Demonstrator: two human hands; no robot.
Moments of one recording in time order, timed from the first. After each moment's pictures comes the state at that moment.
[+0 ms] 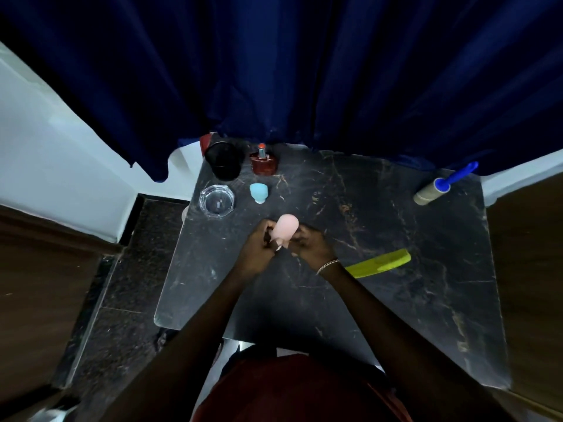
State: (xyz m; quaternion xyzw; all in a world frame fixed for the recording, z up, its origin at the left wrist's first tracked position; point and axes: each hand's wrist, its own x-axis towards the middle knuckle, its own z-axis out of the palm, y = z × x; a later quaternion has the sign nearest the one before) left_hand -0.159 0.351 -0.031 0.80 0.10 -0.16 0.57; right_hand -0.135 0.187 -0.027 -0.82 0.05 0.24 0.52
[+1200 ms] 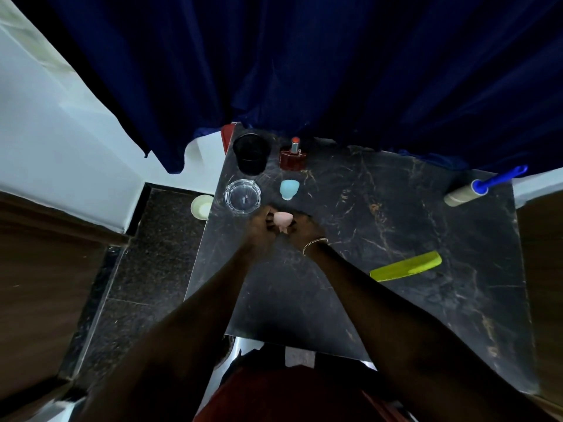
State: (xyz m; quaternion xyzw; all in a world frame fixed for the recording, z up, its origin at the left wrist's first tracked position) left_hand -0.121 0.425 -0.046 0.80 0.15 -0.15 0.56; right_hand -0.095 0.294 -0.049 -0.93 0.01 0.25 0.28
